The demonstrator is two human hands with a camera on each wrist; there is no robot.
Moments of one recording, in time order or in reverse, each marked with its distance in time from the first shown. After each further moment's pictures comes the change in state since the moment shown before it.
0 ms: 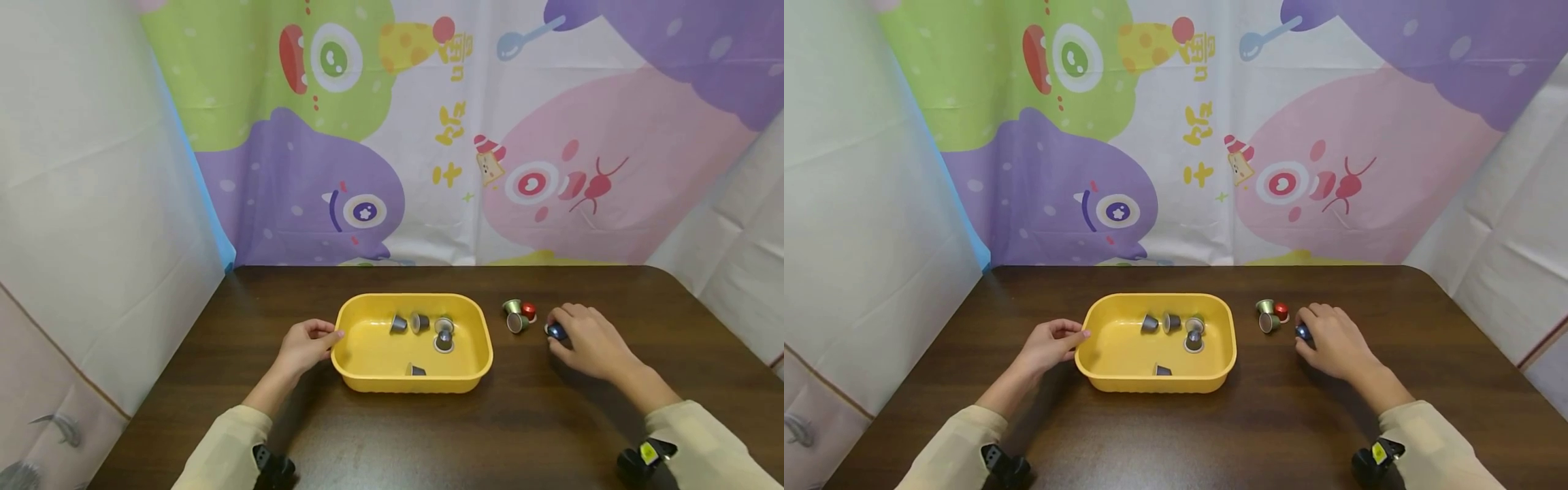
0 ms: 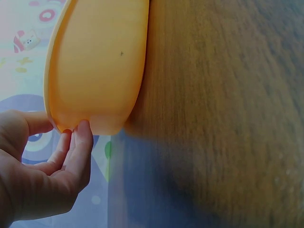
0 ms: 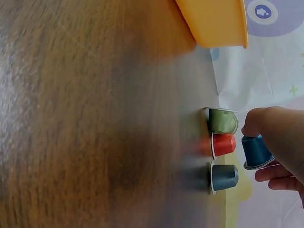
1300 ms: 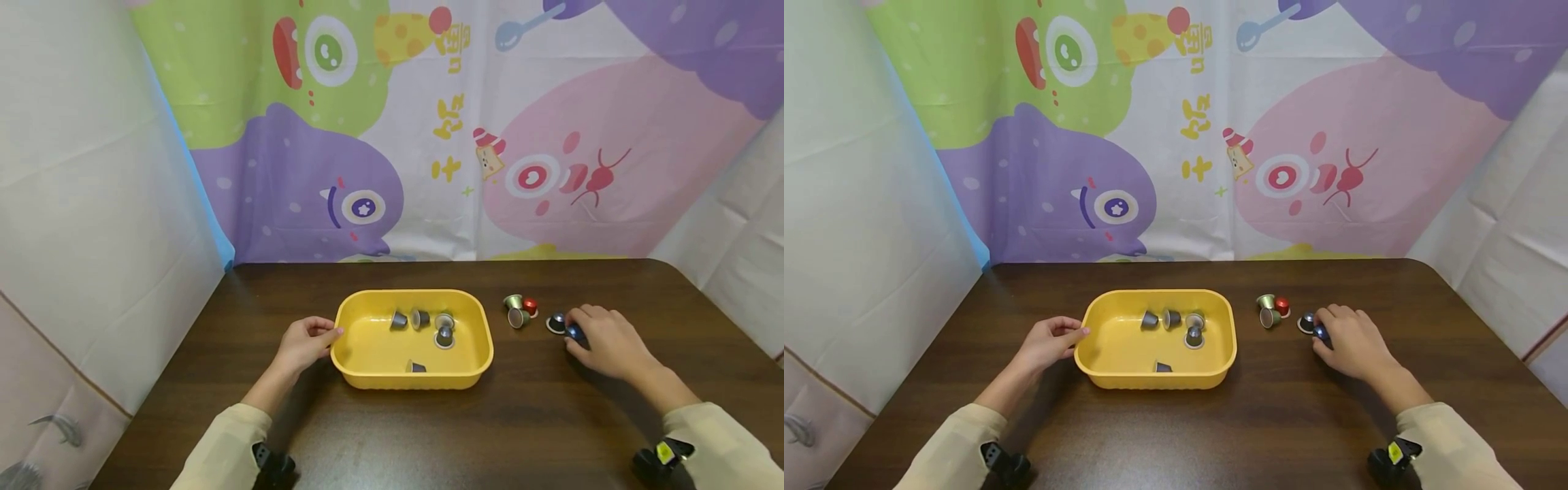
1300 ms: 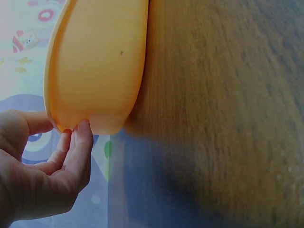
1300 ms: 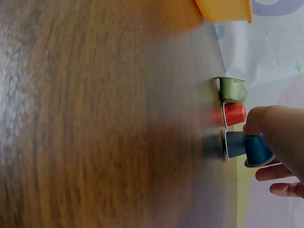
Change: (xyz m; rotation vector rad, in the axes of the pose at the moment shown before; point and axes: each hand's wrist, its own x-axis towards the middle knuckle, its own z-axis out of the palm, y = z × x) left_hand 0.000 0.001 -0.001 0.004 -0.009 0.002; right_hand -0.020 0.018 0.001 -0.031 -0.075 0.084
